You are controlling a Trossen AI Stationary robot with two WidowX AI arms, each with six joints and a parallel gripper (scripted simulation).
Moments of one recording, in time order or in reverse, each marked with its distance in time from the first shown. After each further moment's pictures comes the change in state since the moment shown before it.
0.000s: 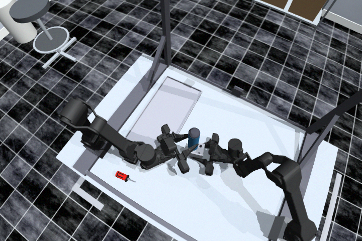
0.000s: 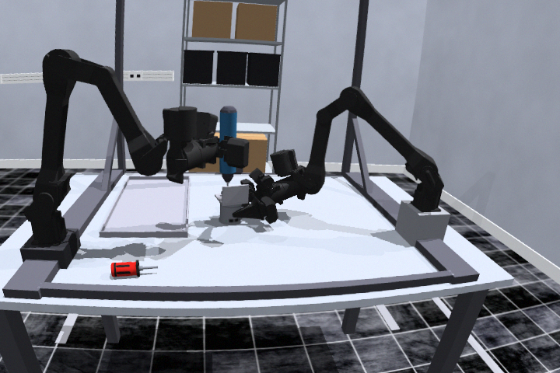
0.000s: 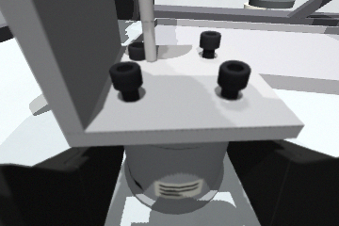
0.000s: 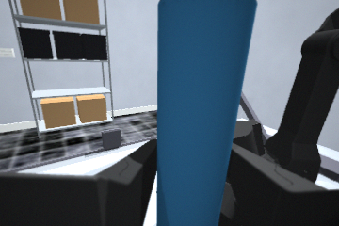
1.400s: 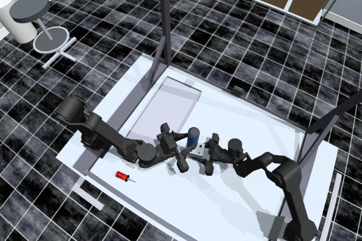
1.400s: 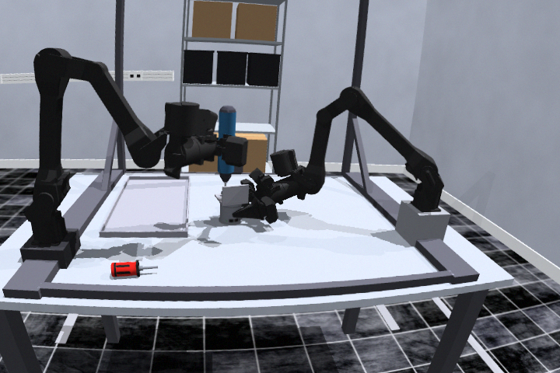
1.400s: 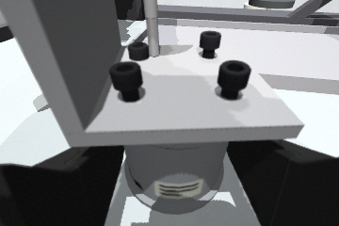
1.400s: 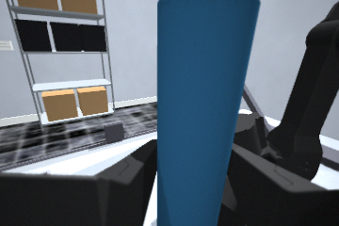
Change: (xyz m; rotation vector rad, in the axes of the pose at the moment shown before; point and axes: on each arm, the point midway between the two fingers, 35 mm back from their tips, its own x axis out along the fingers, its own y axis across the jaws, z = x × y) left arm 0.000 0.000 0.000 0.000 0.000 0.000; right arm -0.002 0.003 0.002 0.015 0.053 0.000
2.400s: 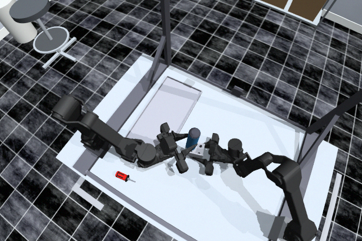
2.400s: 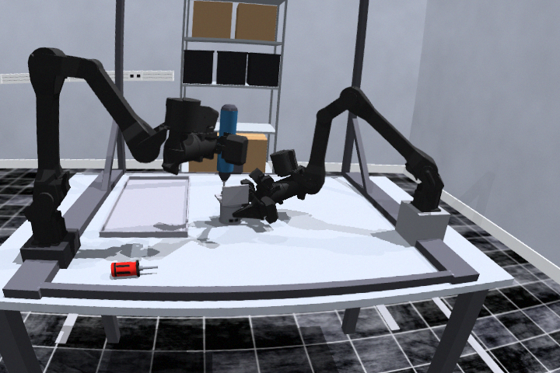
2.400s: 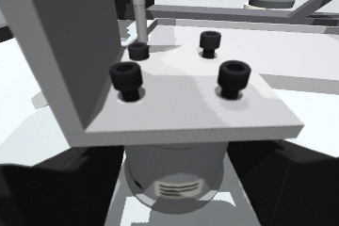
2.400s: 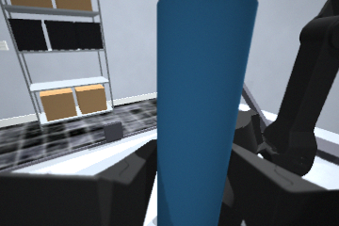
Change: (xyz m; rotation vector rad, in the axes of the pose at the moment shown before) left arm 0.000 0.000 0.000 0.000 0.000 0.000; right arm -0.003 -0.002 0.005 0.025 0.025 -0.014
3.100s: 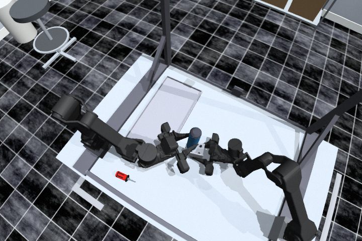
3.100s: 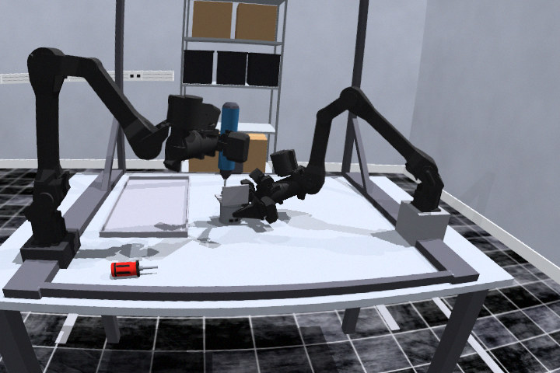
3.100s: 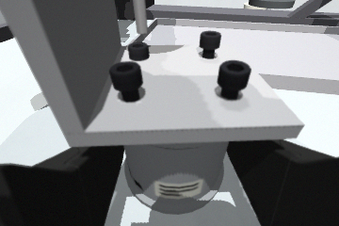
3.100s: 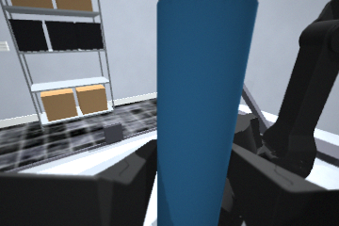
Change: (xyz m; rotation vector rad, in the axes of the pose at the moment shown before) left arm 0.000 0.000 0.000 0.000 0.000 0.000; right arm 0.002 -0.002 0.006 0.003 0.002 0.003
